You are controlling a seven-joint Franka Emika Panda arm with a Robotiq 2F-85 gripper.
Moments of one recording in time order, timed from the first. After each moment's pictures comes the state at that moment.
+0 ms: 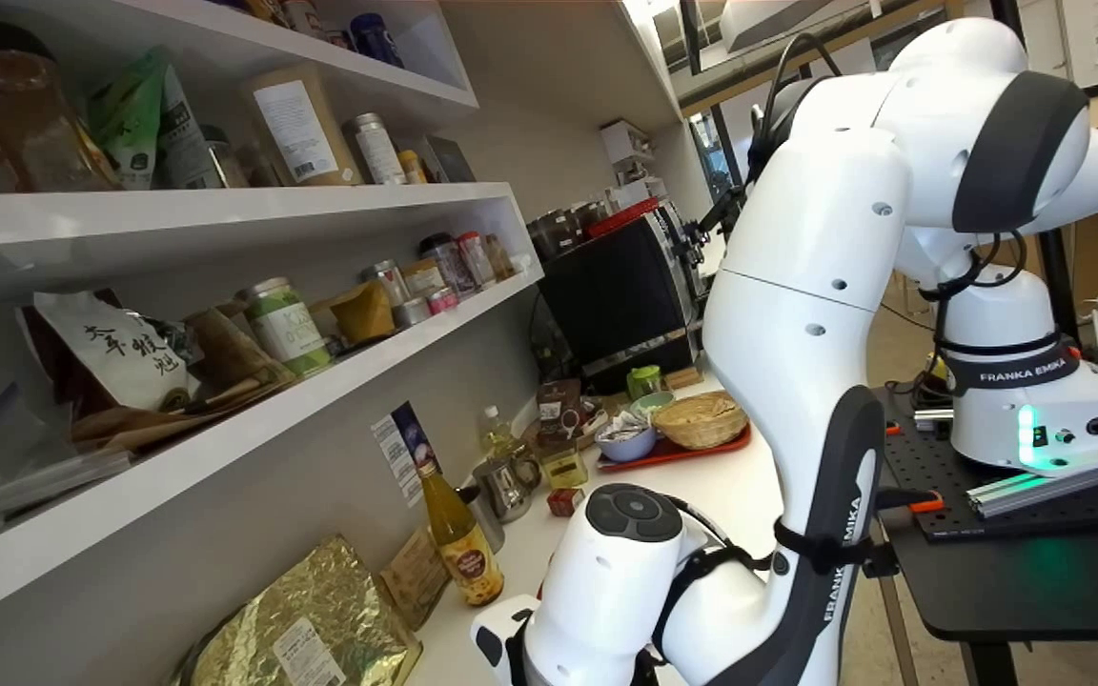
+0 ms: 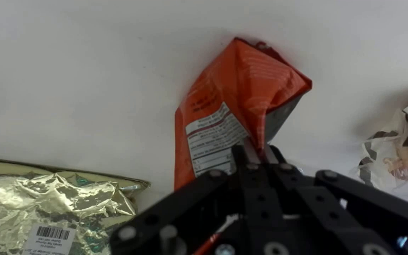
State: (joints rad) arm 1.27 1.00 -0.52 -1.71 0.18 3.22 0.49
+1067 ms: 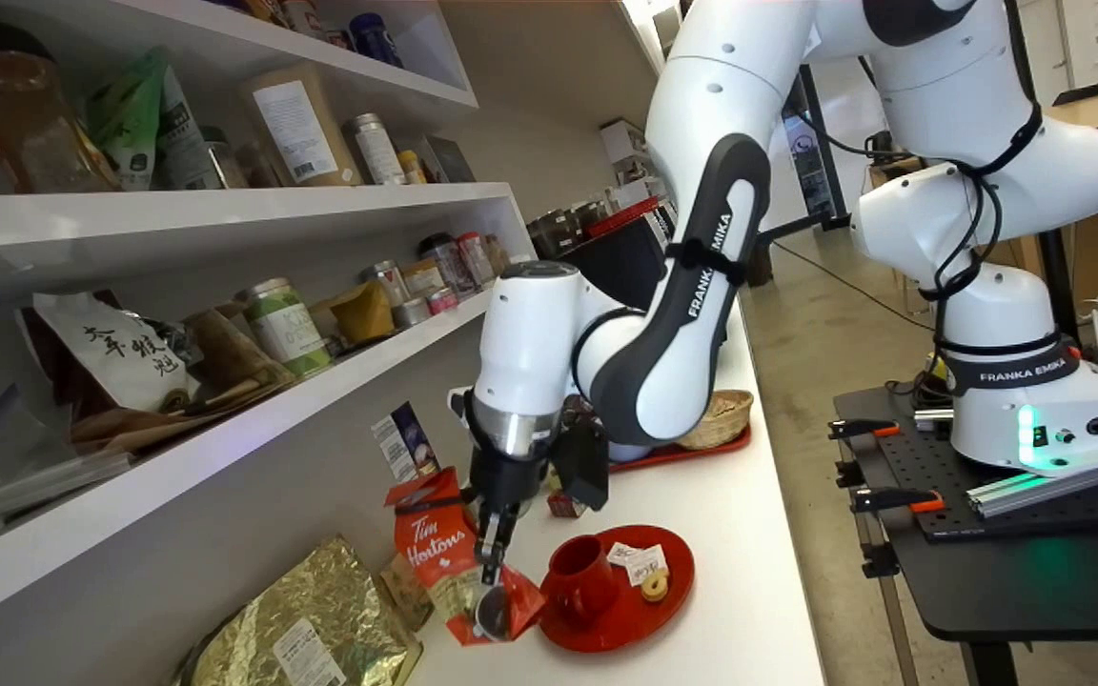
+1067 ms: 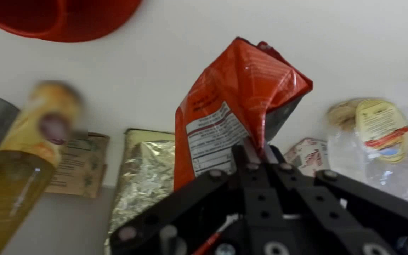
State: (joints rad) arm 1.24 0.46 -0.66 -2.07 0.06 2.95 0.40
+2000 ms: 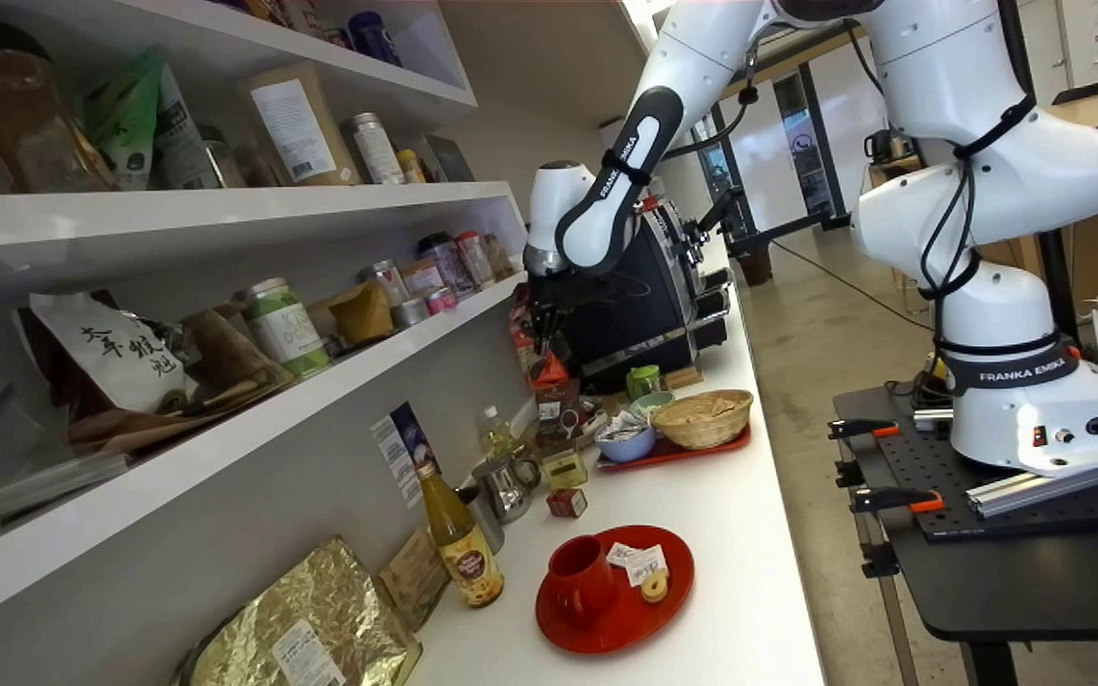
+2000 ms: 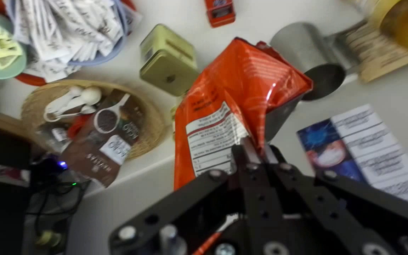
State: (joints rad) arm 1.18 0.13 -1.30 -2.20 -0.03 2.82 0.49
